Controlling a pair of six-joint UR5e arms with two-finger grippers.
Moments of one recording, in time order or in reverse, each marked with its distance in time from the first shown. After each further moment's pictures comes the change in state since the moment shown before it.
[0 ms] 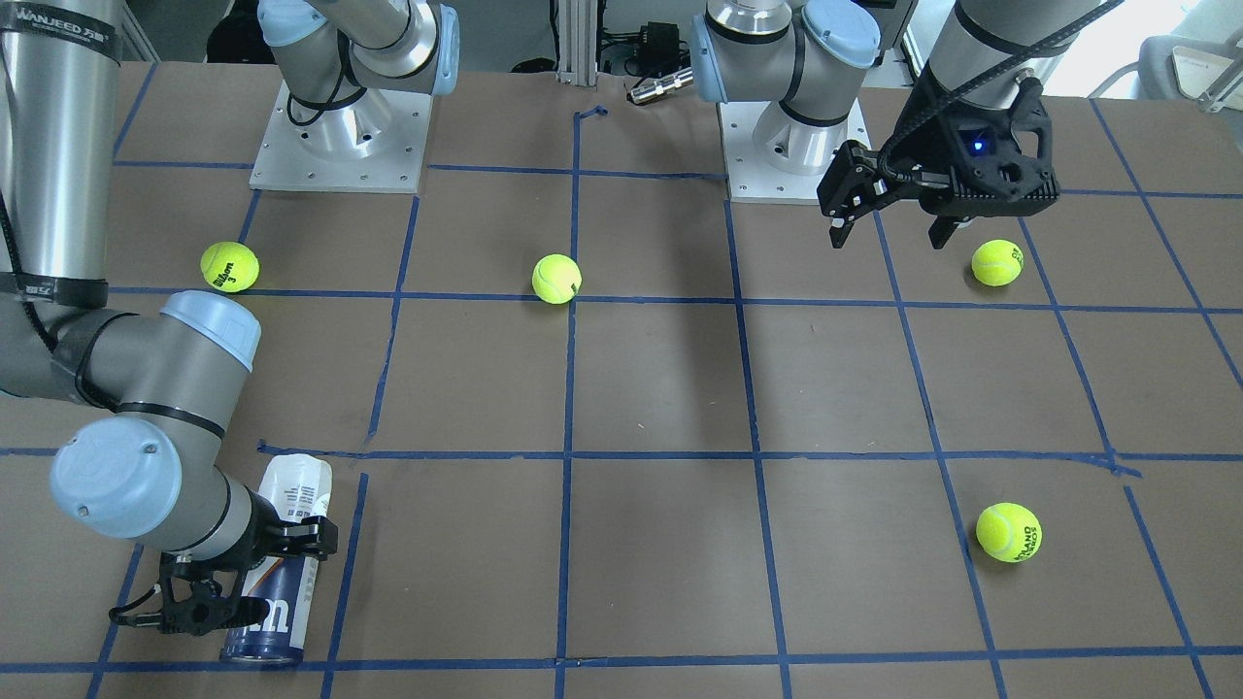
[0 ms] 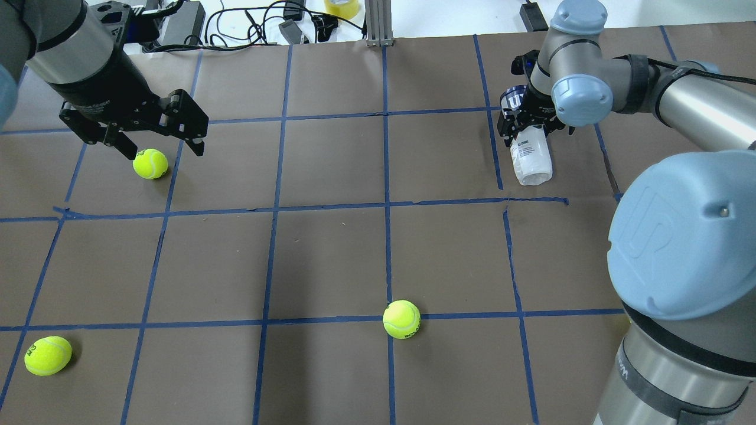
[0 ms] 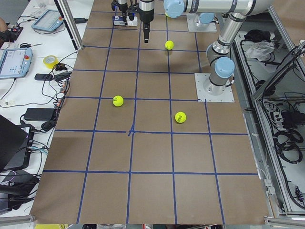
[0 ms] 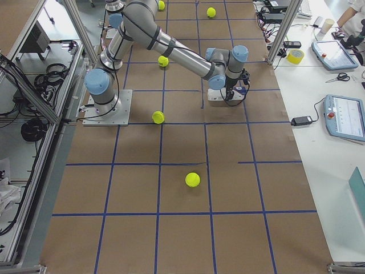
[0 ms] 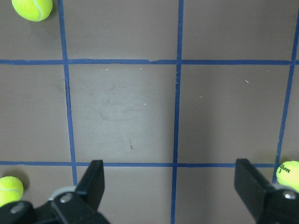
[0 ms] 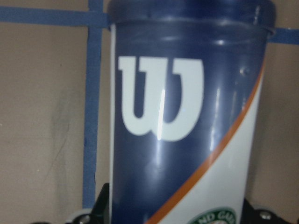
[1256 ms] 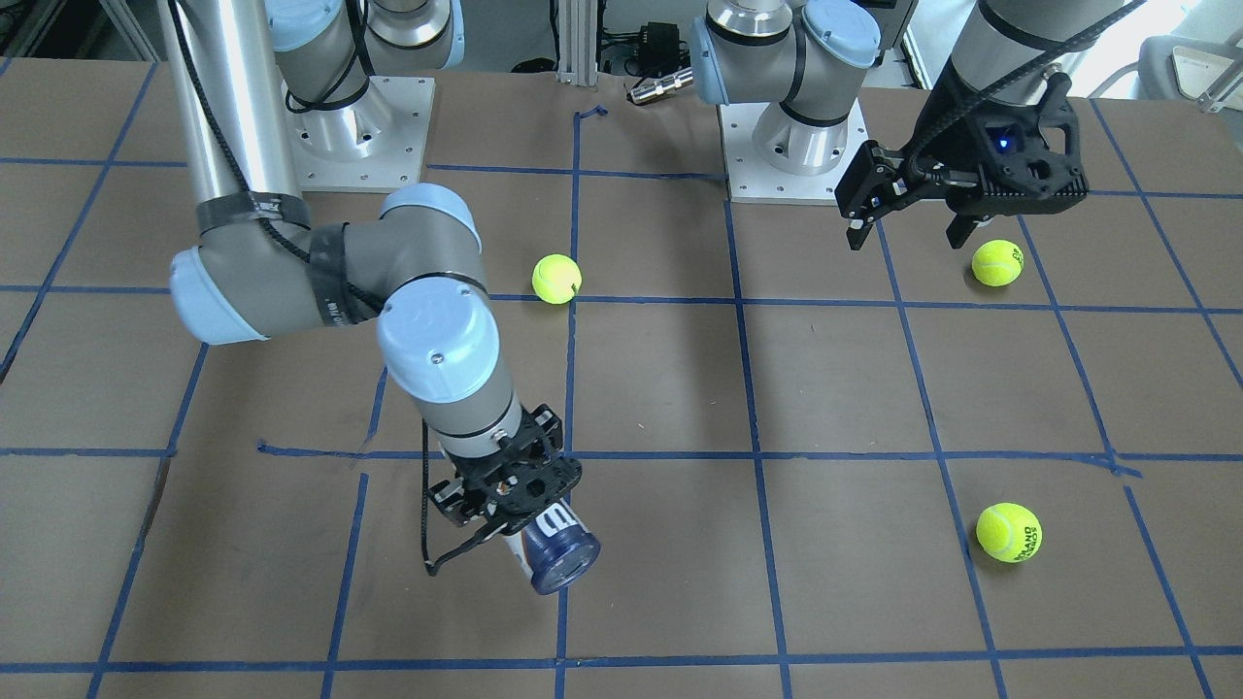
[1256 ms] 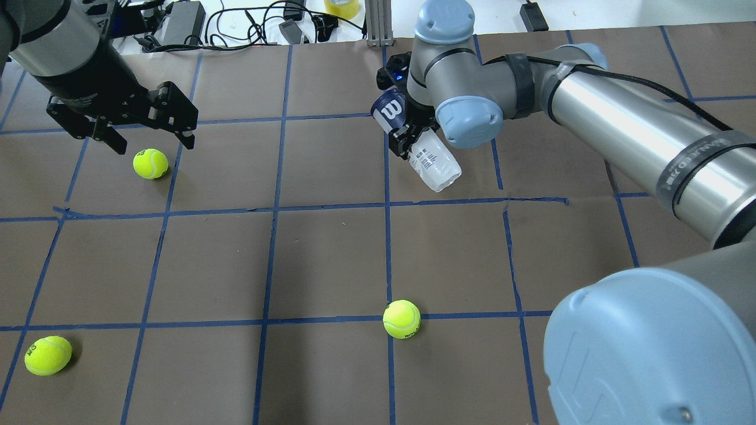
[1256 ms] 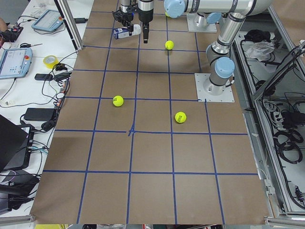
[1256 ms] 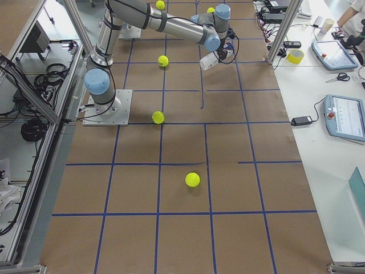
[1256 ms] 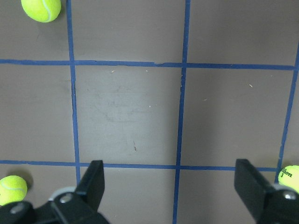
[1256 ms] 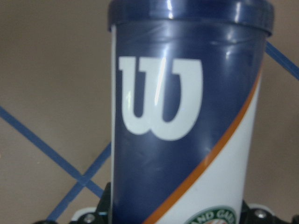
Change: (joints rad) left arm 0.036 -0.002 0.019 -0.004 -0.003 0.004; right arm 0.372 -0.092 -0.006 -0.019 0.048 -0.281
